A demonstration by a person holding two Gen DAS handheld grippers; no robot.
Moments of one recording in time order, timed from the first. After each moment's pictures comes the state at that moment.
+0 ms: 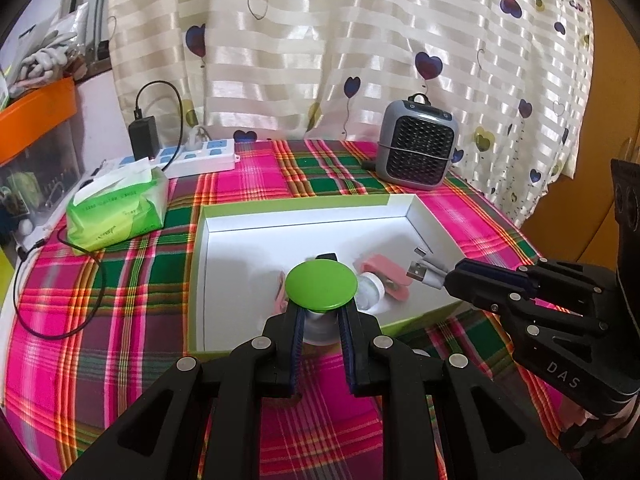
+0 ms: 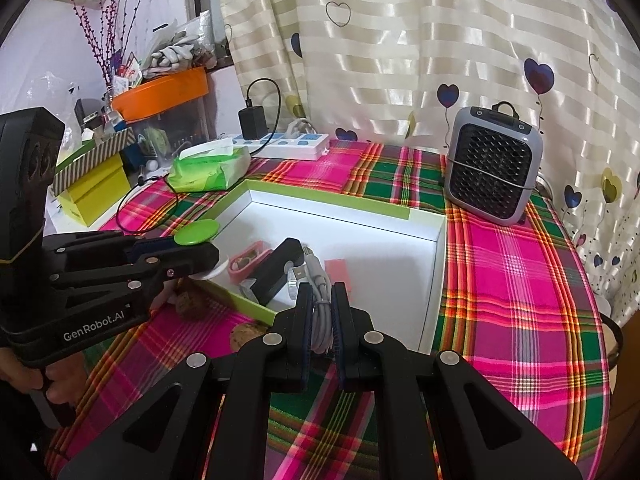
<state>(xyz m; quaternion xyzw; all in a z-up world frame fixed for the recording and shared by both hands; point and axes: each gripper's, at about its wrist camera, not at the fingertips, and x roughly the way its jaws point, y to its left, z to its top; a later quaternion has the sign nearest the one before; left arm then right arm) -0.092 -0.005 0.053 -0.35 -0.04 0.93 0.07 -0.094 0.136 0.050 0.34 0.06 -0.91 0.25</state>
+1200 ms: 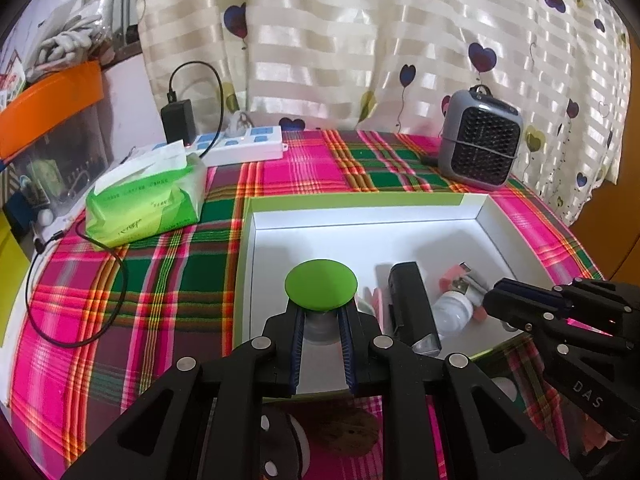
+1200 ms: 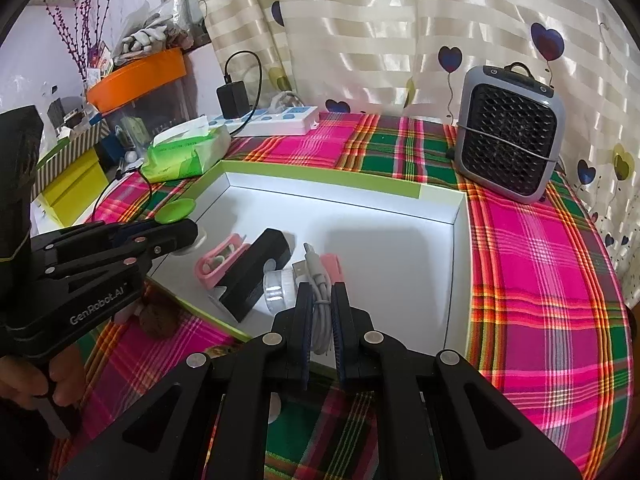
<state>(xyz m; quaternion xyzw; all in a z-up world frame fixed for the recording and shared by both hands) -0.127 -0.030 0.024 -0.36 -0.03 0.93 0.00 -0.129 0.118 0.021 0.38 0.05 -0.89 0.24</state>
